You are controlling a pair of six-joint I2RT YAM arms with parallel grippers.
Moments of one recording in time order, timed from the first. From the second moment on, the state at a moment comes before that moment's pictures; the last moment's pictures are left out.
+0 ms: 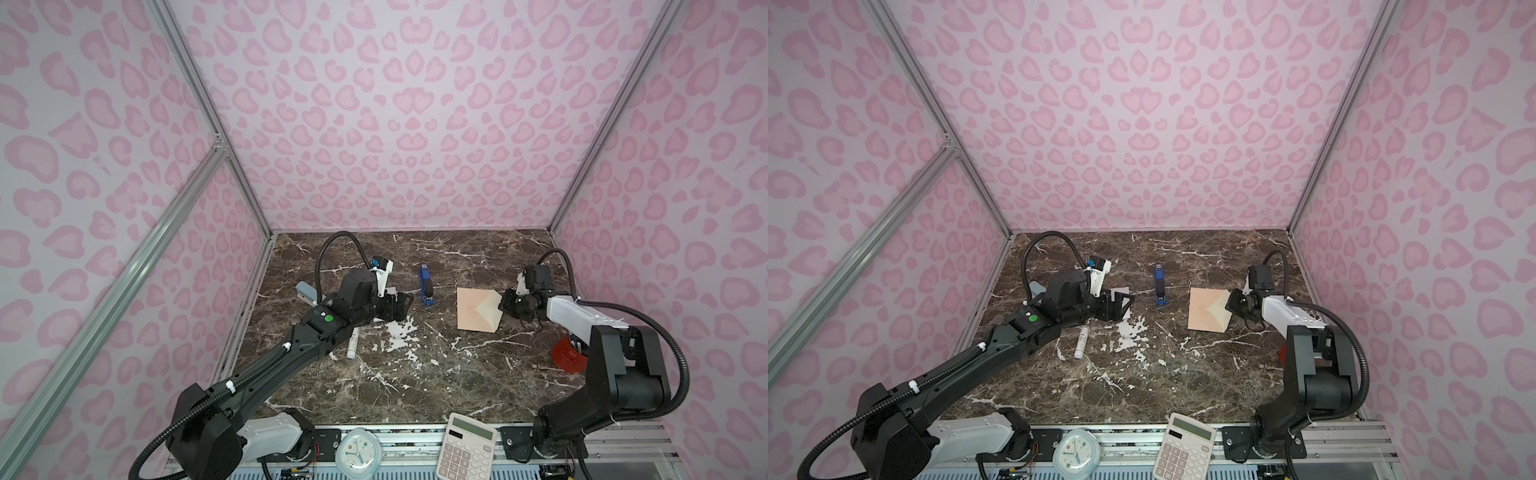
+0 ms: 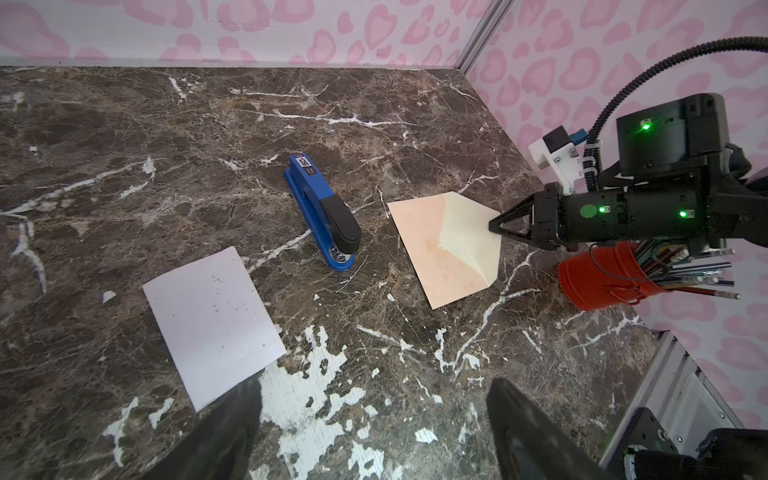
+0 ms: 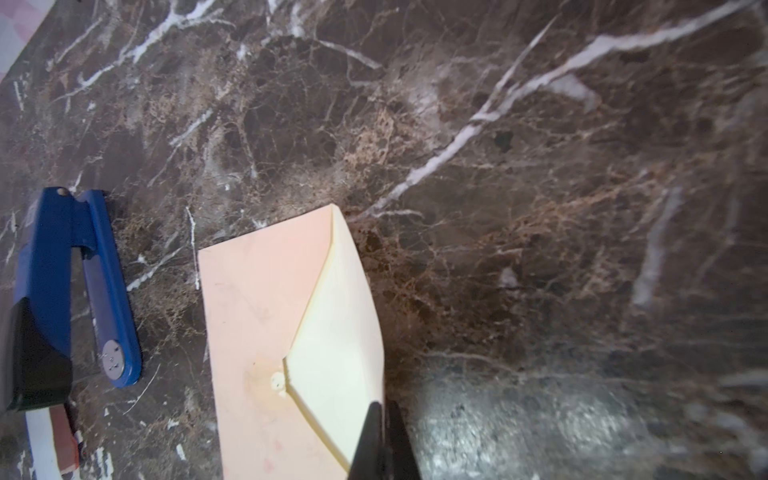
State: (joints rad) left arm -0.66 1.22 0.95 -0.27 0.11 -0.38; right arm -0.02 1.55 0.88 -0.39 -0.20 0.45
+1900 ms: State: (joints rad) left arm -0.66 0.71 0.76 -0.58 -0.18 -0.56; right arm 0.77 1.21 0.52 -0.16 0.07 1.07
